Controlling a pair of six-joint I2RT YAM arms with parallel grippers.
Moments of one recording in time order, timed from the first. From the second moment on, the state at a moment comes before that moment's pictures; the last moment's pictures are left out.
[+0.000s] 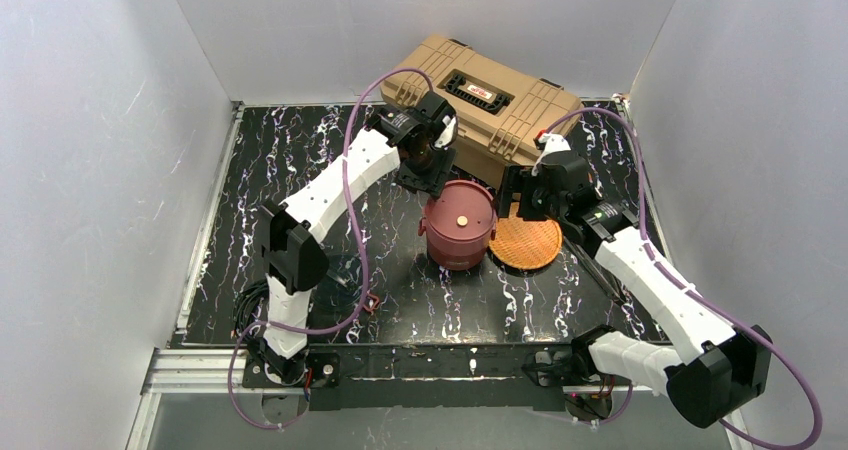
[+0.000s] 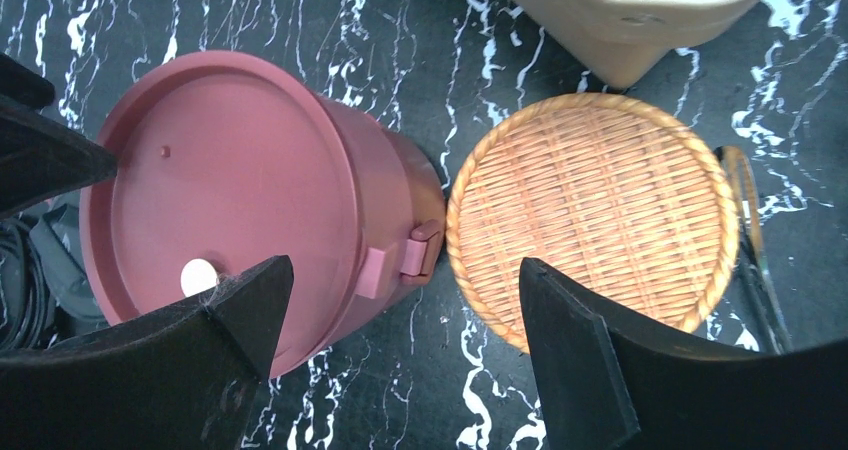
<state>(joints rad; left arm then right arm) -0.72 1.98 2.07 -1.26 -0.04 -0.27 0.50 1.09 0.98 -0.53 0.03 0.41</state>
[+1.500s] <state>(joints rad) -0.31 1.10 0.95 -0.96 0.13 -0.49 0.51 1.17 0.97 -0.56 -0.06 0.38</state>
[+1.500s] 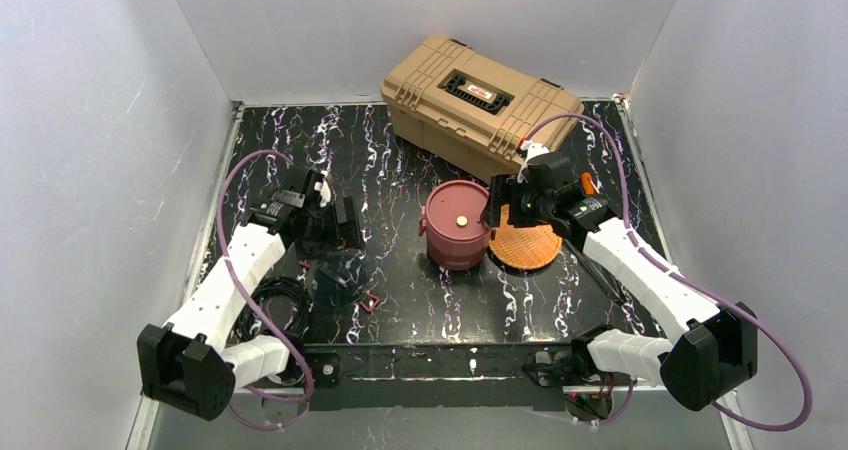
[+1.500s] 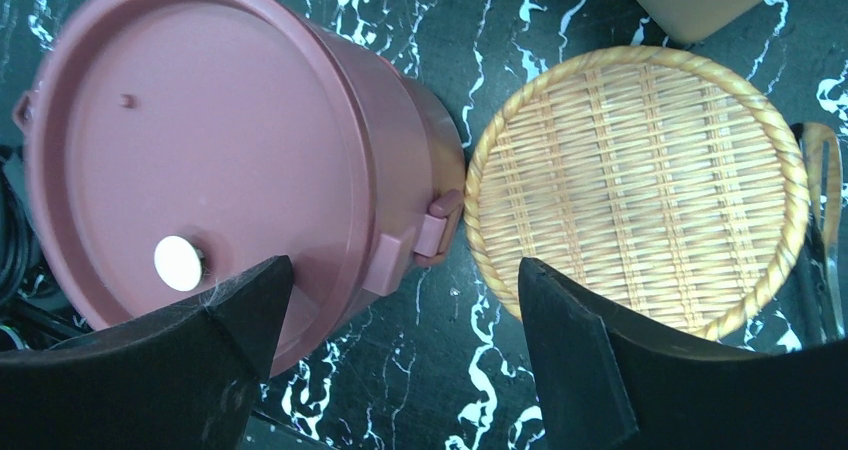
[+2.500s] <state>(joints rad) -0.18 0.76 0.36 -0.56 0.21 -1.01 0.51 1.13 1.01 -0.60 -0.10 0.34</state>
